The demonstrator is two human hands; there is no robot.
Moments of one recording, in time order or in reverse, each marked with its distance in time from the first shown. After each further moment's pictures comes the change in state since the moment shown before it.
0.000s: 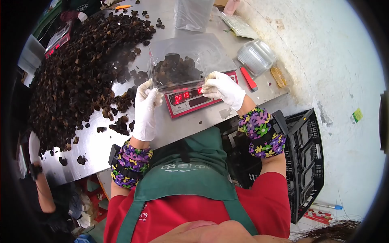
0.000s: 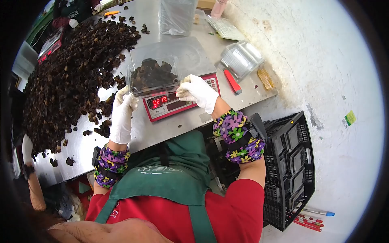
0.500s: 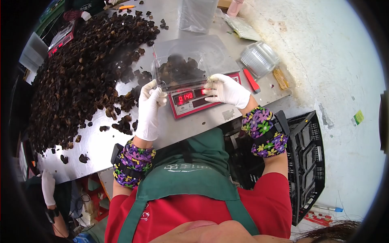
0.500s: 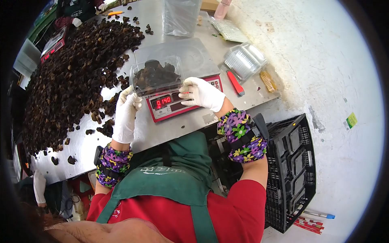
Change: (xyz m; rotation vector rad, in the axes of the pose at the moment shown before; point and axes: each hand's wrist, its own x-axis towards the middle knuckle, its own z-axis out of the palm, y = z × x) left_hand 0.005 -0.002 -0.006 -0.080 -0.040 -0.031; right_hand 0.022 0.016 -0.030 0.432 -0.306 0.181
